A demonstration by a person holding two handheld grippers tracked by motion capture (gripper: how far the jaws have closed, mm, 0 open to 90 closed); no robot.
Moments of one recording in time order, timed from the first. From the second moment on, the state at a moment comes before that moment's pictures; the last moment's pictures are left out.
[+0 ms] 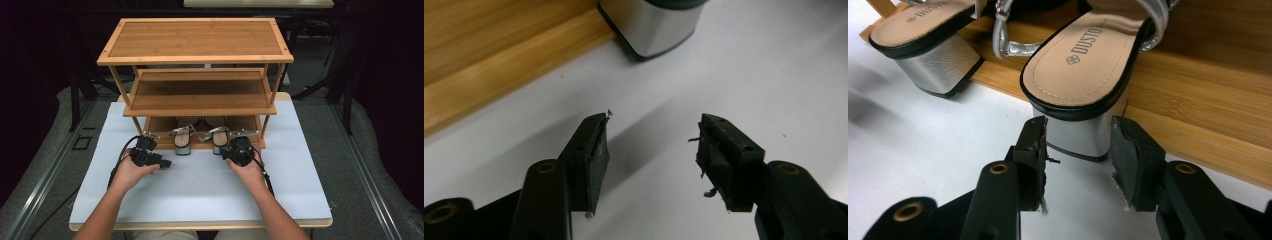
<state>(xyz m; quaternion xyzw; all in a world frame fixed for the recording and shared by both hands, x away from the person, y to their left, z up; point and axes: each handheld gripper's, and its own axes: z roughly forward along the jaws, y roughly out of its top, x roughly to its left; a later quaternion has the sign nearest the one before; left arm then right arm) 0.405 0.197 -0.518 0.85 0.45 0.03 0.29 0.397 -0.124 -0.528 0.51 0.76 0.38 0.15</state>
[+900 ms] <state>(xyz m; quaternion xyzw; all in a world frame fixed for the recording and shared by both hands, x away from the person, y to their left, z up) 0.437 0.159 -0.520 0.84 0.43 0.08 0.33 0.407 -0.116 -0.528 0.50 0.76 0.38 0.14</state>
